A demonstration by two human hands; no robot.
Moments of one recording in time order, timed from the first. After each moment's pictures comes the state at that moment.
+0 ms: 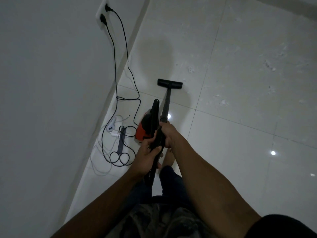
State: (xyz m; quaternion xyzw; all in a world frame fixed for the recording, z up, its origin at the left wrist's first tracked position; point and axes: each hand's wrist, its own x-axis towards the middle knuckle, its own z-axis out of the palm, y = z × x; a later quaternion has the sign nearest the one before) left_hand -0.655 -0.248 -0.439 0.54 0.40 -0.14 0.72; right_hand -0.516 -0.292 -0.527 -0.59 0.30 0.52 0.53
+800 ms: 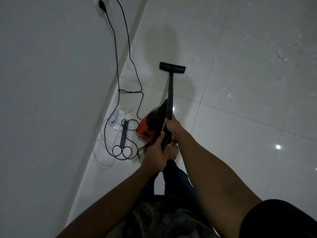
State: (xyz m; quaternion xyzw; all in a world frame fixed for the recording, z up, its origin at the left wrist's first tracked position) left_hand -0.644 -0.275 -0.467 0.71 0.36 -0.18 0.57; right_hand -0.504 -0.304 -0.567 -0.66 0.25 0.52 0.48
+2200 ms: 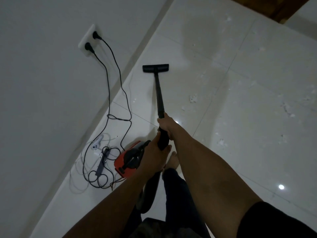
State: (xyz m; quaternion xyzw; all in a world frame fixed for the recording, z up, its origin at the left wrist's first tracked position) left_hand -0.298 -0.260 -0.482 0.68 0.45 -0.11 0.57; right_hand -0.168 -0.240 -0.590 -0.73 0.06 0.58 0.36
